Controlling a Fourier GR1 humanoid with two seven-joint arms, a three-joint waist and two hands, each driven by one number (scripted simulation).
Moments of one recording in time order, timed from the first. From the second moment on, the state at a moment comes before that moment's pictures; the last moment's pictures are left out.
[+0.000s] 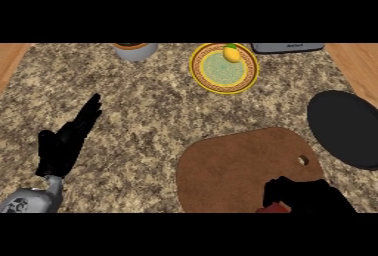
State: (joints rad) left arm -0.12 0.42 -0.21 -1.55 0.16 0.12 0.16; right arm 0.08 -0.38 0.53 -2.32 0.95 0.39 0.57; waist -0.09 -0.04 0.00
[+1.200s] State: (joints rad) left arm -0.13 0.39 -0.23 -1.61 0.13 0.09 0.17; right arm 0.37 -0.50 -0.20 -1.93 0.42 -0.15 -0.22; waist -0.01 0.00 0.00
